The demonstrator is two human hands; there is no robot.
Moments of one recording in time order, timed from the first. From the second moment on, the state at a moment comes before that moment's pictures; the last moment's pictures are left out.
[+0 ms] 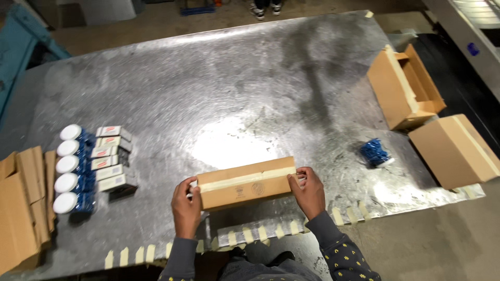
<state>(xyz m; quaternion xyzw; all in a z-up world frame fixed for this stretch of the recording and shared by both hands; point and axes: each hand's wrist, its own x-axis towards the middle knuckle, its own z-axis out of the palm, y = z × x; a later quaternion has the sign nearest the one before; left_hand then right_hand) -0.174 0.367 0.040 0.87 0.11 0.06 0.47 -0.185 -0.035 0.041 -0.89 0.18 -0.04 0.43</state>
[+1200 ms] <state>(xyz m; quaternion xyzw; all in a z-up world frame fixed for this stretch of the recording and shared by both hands) -0.115 0.141 0.357 0.67 -0.50 0.08 0.54 -0.153 0.001 0.082 -0.67 0.08 -0.16 0.73</state>
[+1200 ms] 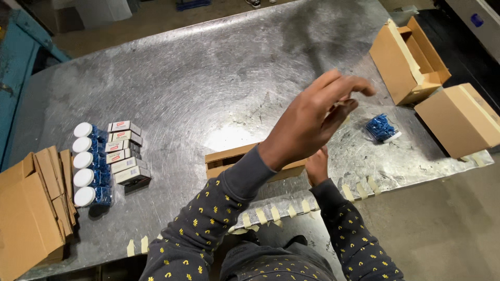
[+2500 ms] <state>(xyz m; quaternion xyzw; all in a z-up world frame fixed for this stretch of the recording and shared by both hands) -0.164 -0.213 -0.069 0.75 -0.46 -0.30 0.36 -0.561 -0.284 -0.214 -0.65 0.54 -0.17 0.52</state>
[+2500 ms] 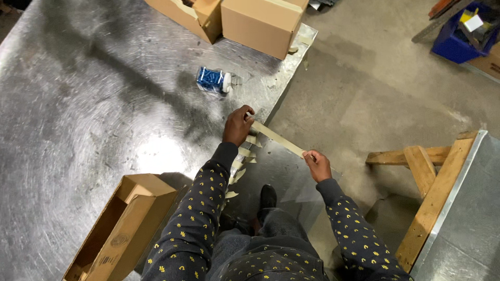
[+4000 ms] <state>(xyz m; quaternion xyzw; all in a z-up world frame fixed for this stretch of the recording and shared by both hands) -0.217 -0.058 -0.036 0.79 -0.42 -0.13 0.43 -0.619 -0.243 -0.405 -0.63 0.67 0.07 0.40</state>
